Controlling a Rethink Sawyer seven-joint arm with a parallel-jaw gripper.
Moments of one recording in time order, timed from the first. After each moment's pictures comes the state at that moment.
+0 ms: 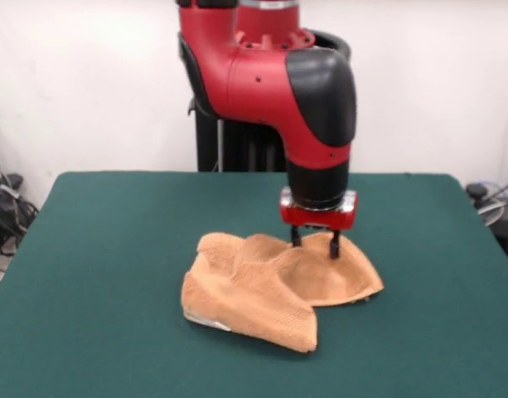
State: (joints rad) arm -0.25 -0.45 0.05 1.88 0.18 0.27 1.57
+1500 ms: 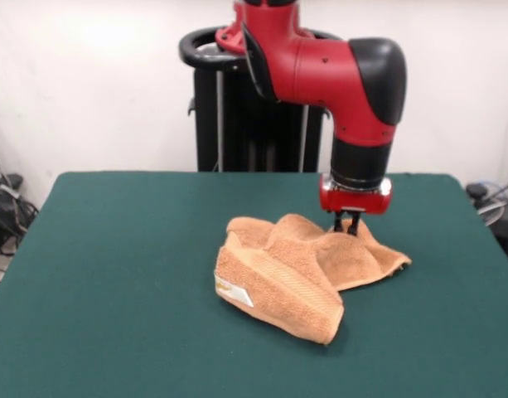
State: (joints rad) arm -0.10 -0.45 0.02 2.03 0.18 -0.05 1.59
